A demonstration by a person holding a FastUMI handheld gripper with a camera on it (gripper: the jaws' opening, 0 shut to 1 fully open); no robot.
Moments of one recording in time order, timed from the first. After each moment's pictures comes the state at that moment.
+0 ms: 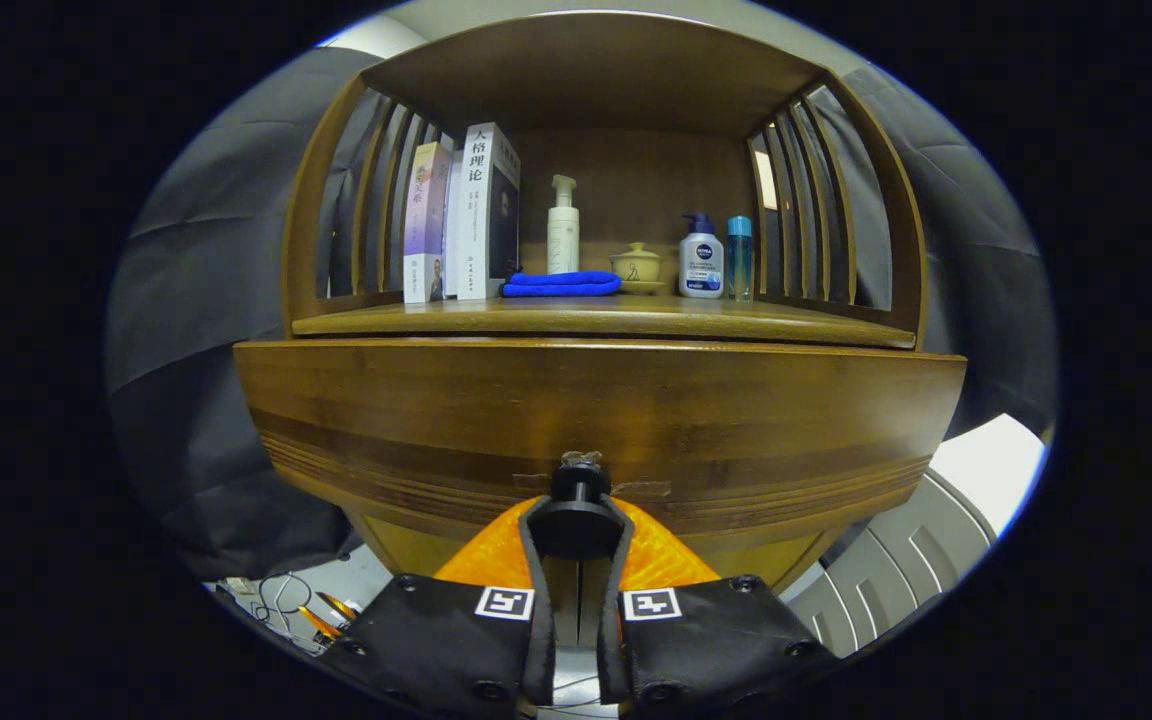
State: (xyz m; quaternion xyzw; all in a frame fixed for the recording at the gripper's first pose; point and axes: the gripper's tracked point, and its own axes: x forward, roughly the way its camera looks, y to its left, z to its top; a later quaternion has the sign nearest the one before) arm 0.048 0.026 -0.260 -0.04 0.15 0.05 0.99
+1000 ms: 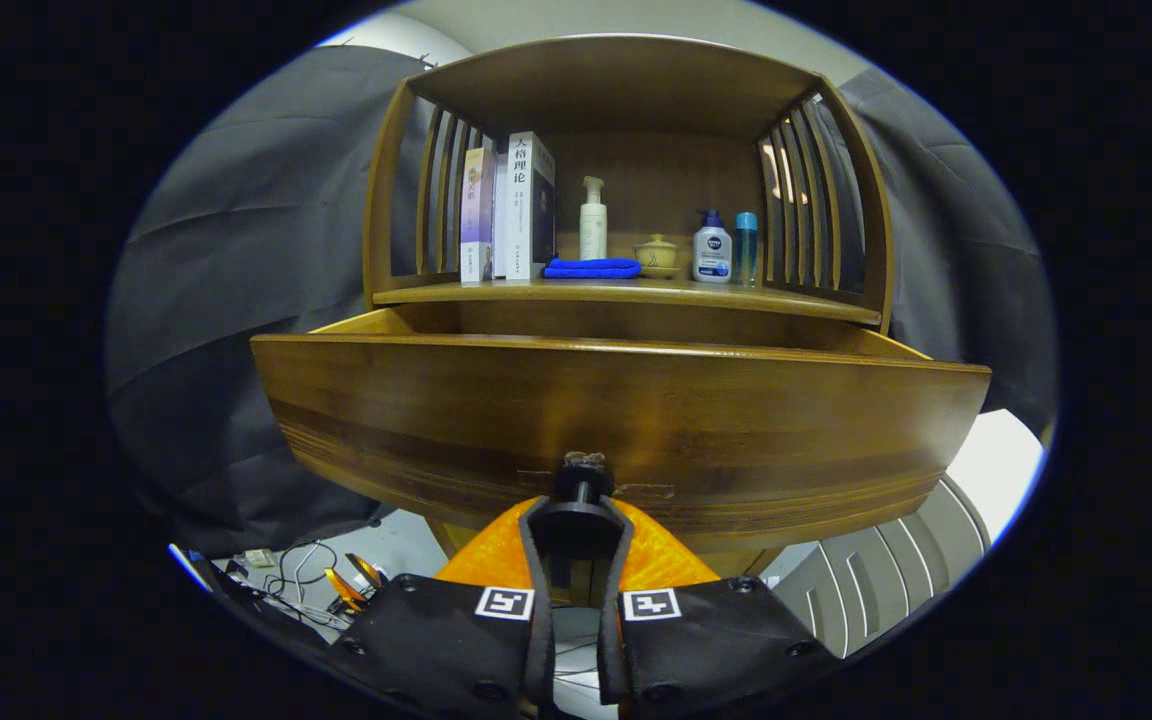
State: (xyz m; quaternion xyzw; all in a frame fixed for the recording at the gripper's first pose) arm -0.032 0.023 -0.265 -0.05 0.17 0.09 0.98
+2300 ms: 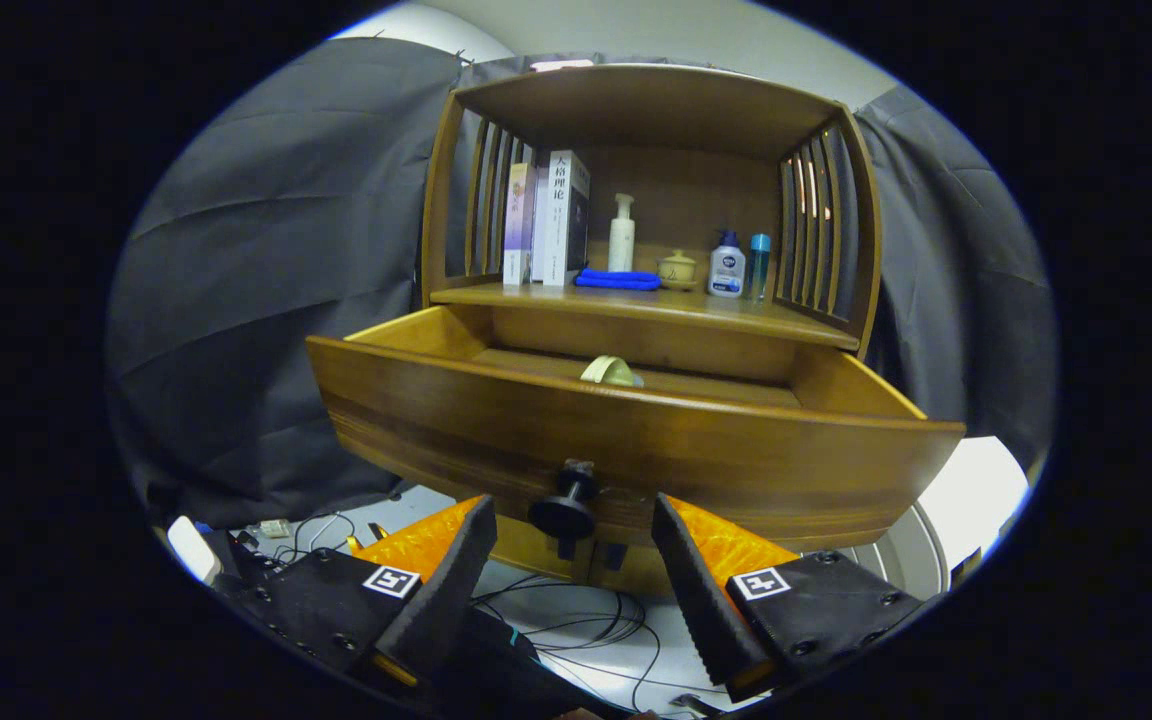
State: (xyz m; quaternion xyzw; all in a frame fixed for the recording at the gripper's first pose) arm -0.107 0.014 -0.219 -0.07 0.18 0.13 0.97
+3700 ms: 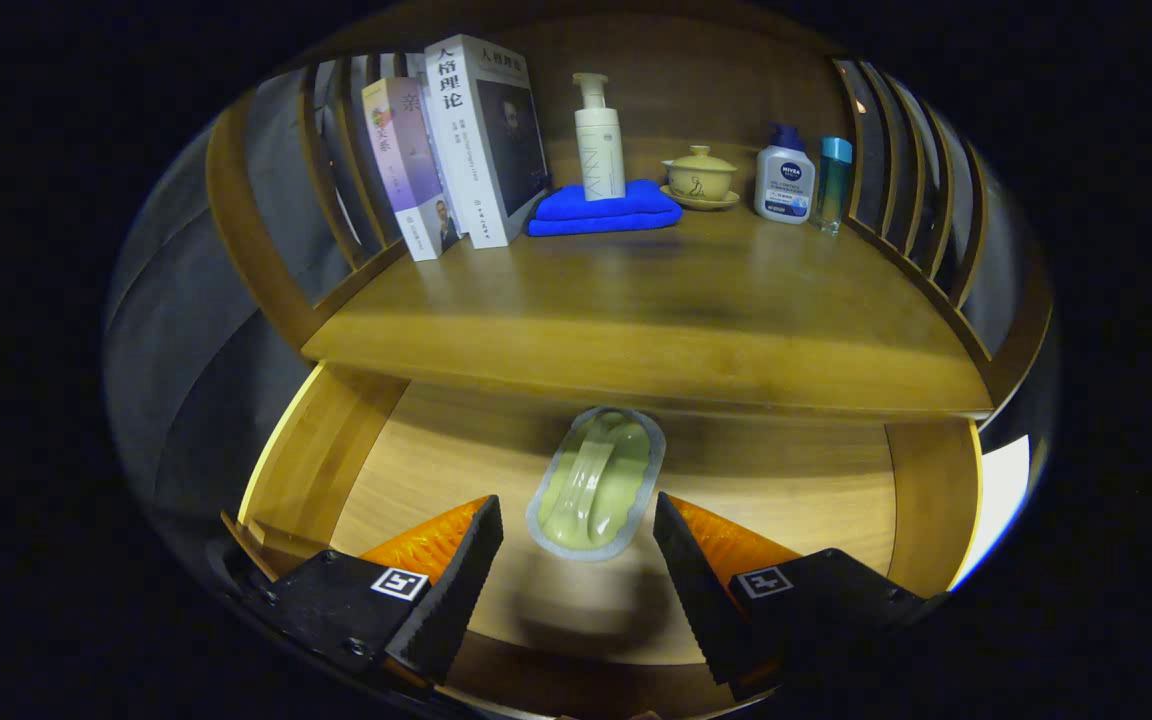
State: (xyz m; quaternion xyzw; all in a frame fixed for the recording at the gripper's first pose) arm 0.087 0.051 -0.215 -0.02 0.43 0.11 0.90
